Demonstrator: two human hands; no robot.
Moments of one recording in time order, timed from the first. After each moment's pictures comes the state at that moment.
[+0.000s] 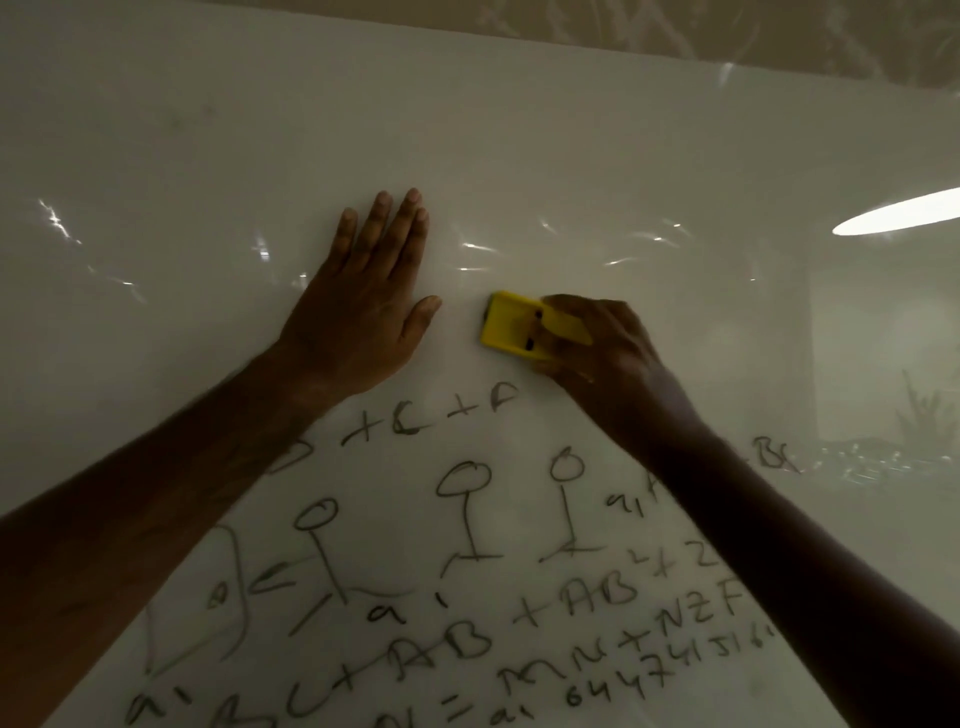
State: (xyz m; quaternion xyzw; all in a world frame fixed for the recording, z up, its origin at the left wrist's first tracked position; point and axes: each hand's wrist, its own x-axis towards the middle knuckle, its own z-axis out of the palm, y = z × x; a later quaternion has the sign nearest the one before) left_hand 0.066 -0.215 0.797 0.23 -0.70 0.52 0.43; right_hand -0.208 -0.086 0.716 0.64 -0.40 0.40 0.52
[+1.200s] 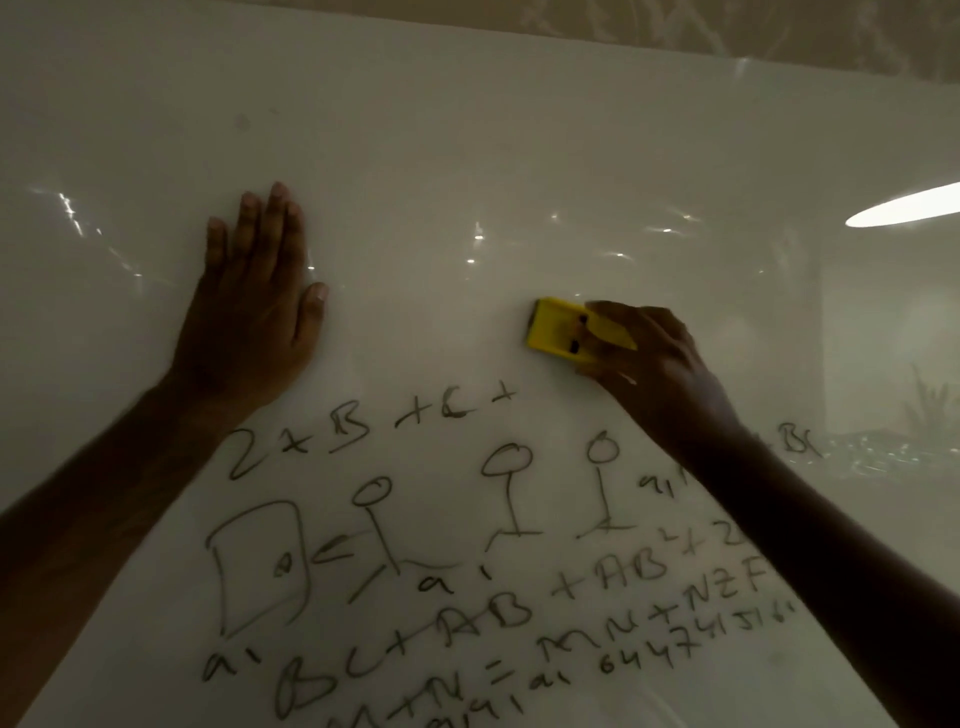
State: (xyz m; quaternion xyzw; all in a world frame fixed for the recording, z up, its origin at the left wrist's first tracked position) left_hand 0.191 -0.236 0.778 0.28 -0.68 0.46 0.50; right_hand -0.198 -0.077 0.702 0.62 -0.43 0.38 0.53
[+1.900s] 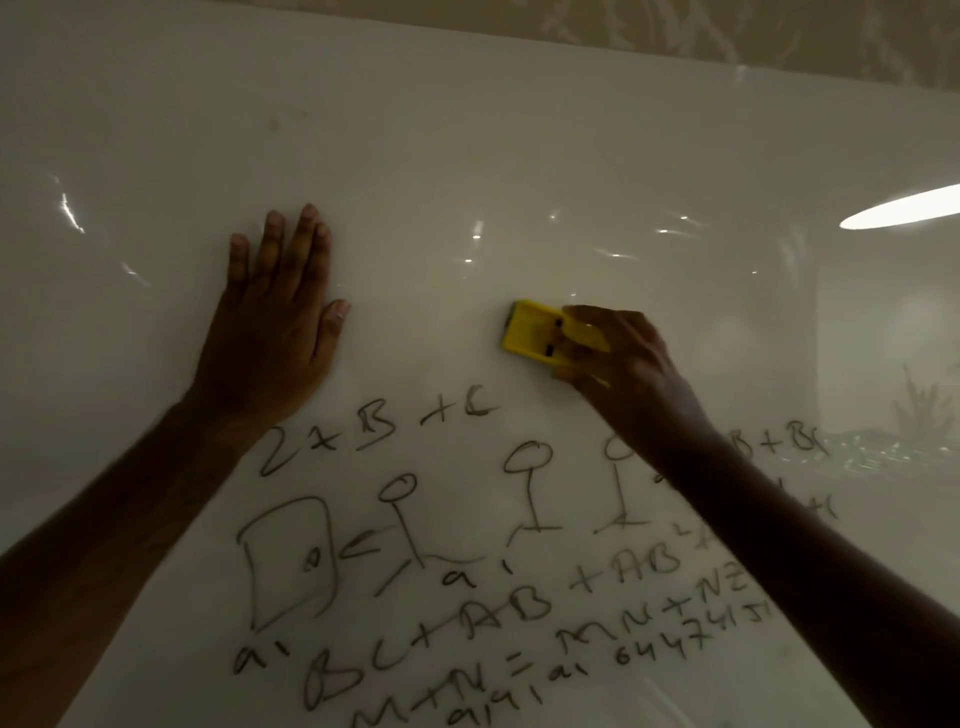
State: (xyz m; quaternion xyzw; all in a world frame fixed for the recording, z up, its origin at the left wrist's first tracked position) left_hand 0.203 -0.243 0.766 0.28 -0.68 0.47 0.49; right_hand -0.152 -0.090 0.703 0.63 -0.42 0.39 0.52
